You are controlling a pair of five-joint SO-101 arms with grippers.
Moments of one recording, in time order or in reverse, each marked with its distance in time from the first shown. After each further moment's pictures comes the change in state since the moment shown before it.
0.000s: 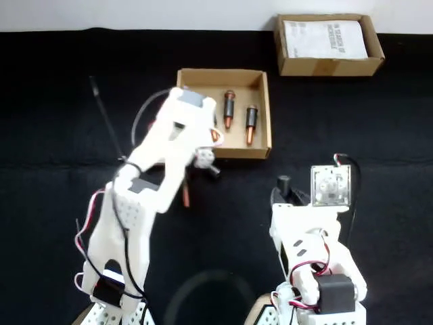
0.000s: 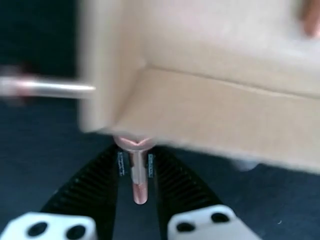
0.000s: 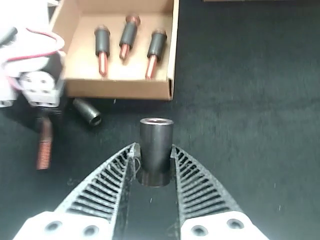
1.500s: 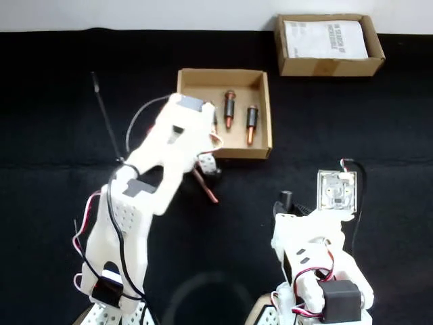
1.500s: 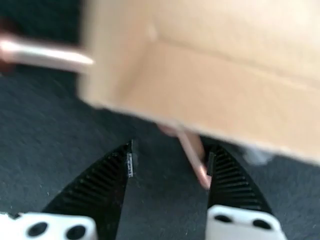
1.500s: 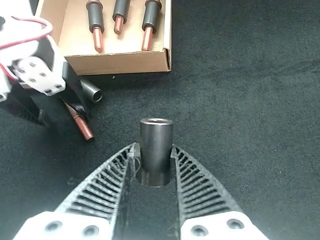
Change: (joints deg) left arm -1.4 0.6 7.5 -2.5 7.8; right arm 0.0 0.0 -5.8 13.3 -4.0
